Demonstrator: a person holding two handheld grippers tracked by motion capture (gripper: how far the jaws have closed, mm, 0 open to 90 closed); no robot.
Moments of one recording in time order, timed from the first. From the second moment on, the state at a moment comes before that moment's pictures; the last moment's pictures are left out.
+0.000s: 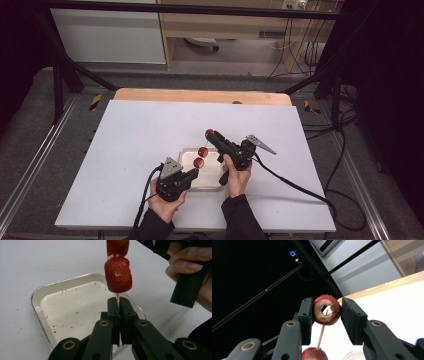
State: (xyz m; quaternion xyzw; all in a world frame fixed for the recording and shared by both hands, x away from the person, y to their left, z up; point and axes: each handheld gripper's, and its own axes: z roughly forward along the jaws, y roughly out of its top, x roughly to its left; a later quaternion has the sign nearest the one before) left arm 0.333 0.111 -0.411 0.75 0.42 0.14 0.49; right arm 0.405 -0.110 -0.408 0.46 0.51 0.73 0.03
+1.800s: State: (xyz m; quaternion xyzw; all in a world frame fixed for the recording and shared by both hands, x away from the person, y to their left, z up) left arm 0.342 0.138 -0.423 0.78 0.40 0.15 0.45; right arm 0.383 -0.178 -0.427 0.39 0.80 0.44 0.13
